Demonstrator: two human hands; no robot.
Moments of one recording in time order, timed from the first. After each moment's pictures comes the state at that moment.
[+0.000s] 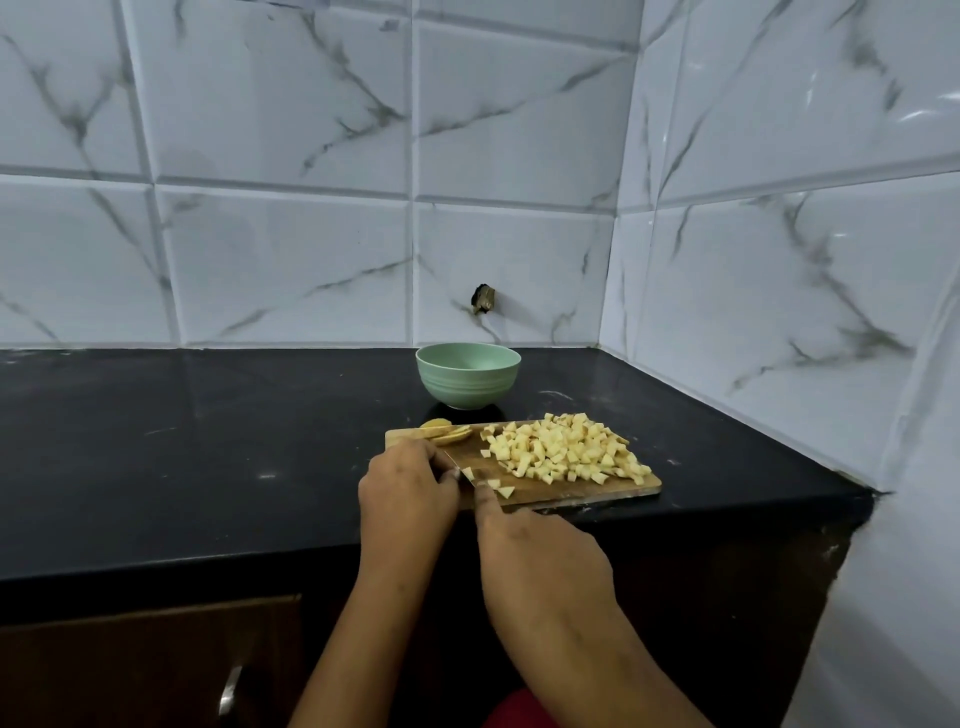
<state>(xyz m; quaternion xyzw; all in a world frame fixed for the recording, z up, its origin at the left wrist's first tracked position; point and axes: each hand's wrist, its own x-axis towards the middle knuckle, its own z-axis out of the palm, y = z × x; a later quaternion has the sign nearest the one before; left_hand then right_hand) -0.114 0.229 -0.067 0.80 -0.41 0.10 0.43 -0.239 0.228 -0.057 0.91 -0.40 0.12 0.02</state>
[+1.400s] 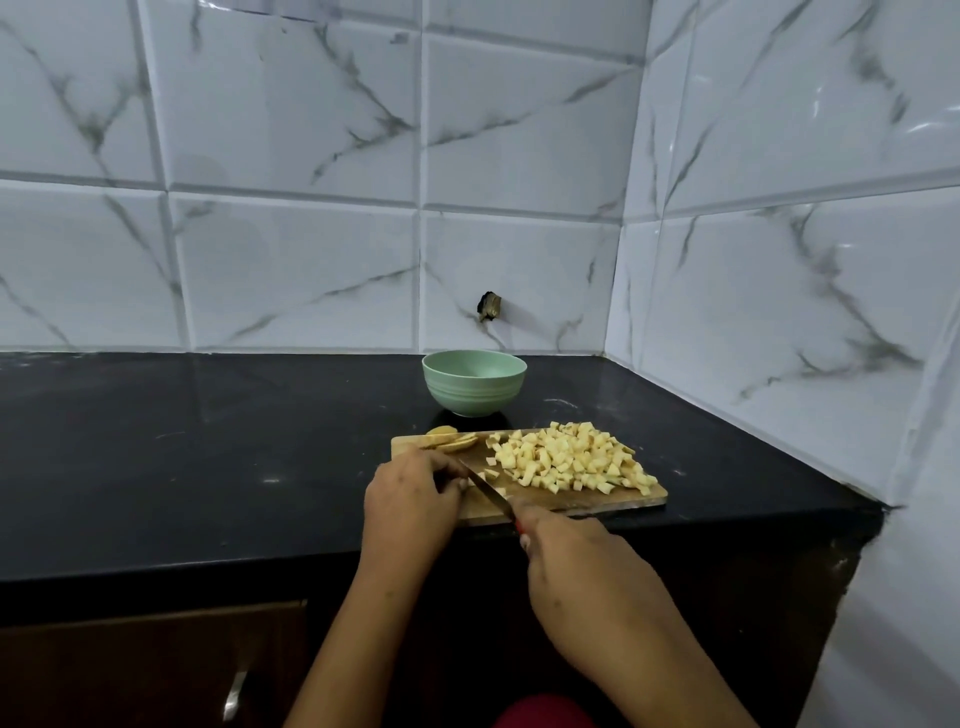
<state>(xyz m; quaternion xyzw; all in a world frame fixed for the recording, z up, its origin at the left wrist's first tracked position) -0.107 0.229 -0.066 0.78 -0.46 0.06 0.41 -0.275 0.228 -0.049 0.90 -0.39 0.19 -0.09</state>
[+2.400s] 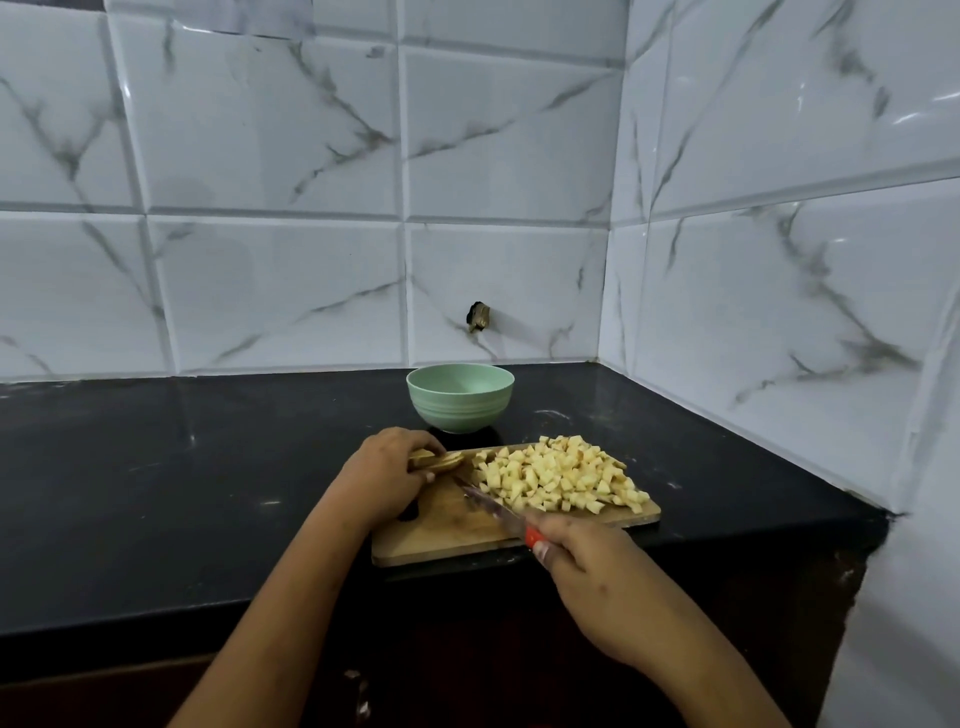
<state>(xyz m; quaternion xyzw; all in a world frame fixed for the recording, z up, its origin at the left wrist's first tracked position) -0.046 0.185 -0.044 0.78 -0.58 0.00 0.24 -0.288 0.180 -0.058 0.87 -0.36 0.22 -0.25</state>
